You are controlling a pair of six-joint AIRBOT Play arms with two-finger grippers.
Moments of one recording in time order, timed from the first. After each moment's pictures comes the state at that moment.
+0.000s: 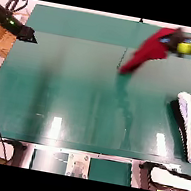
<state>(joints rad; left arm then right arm) 0.18 -1.62 1.86 1.15 -1.53 -1.09 -0.29 -1.39 1.59 -0.67 1.14 1.43</state>
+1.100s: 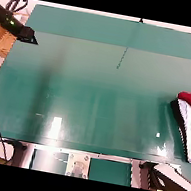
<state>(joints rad) 0.18 -1.62 1.86 1.13 -1.56 -1.09 -1.11 -1.15 1.45 -1.39 1.54 1.63</state>
